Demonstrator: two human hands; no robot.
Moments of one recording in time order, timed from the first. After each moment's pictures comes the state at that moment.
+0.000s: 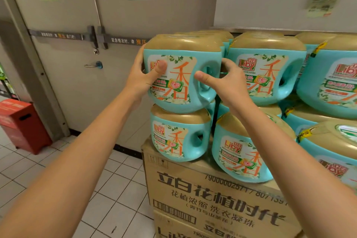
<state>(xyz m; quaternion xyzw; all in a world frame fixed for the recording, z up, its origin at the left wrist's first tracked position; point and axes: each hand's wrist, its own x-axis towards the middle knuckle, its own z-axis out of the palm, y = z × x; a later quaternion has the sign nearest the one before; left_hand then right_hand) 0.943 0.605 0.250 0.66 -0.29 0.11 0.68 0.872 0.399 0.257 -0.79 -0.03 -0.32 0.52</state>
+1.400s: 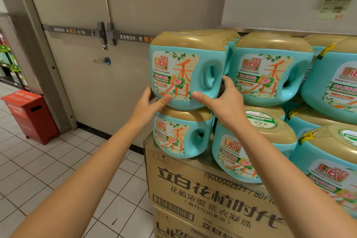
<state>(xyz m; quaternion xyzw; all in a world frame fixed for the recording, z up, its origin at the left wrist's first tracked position) 0.914 0.608 0.181 0.75 -0.19 0.06 0.63 0.855 0.403 0.223 -0.83 0.00 -0.27 0.49</state>
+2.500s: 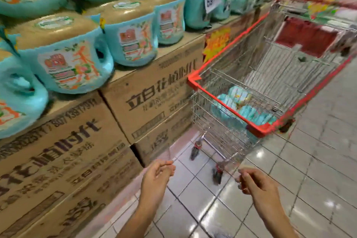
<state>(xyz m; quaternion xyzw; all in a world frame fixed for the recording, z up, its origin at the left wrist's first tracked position) 0.541 0.429 -0.052 0.67 -0.29 -0.47 0.50 0.287 0.395 -0.064 -0.48 0.61 -0.41 0.48</state>
